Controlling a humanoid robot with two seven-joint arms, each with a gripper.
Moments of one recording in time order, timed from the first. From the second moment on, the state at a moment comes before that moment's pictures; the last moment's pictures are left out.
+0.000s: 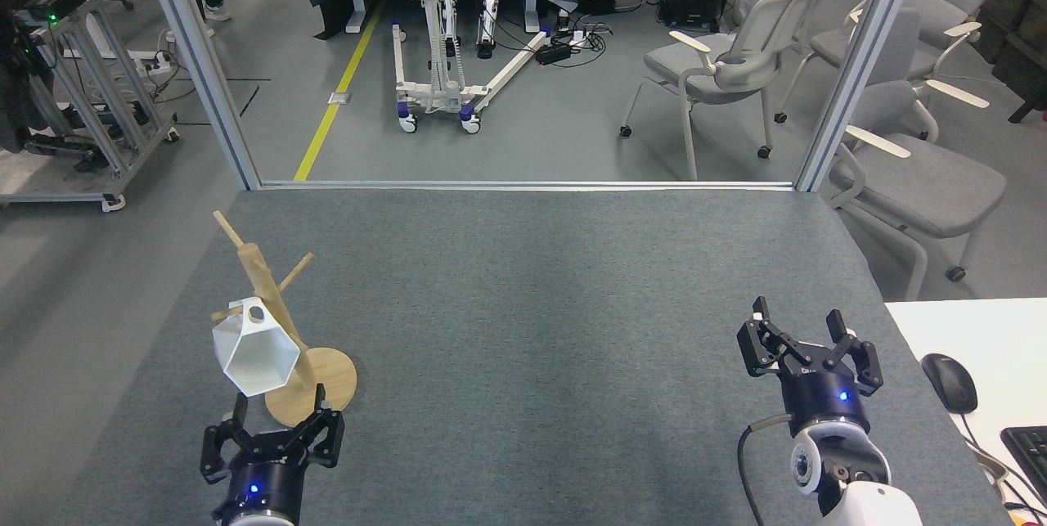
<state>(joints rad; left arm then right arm) -0.05 0.11 -0.06 -1.31 -1.40 0.21 0.20 -0.22 -0.06 -0.14 -1.34 1.34 -0.02 0.01</state>
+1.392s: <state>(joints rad) -0.23 -0.08 -0.22 -1.44 -1.49 0.05 0.03 -0.23 -0.06 -0.14 -1.34 1.35 -0.03 0.00</state>
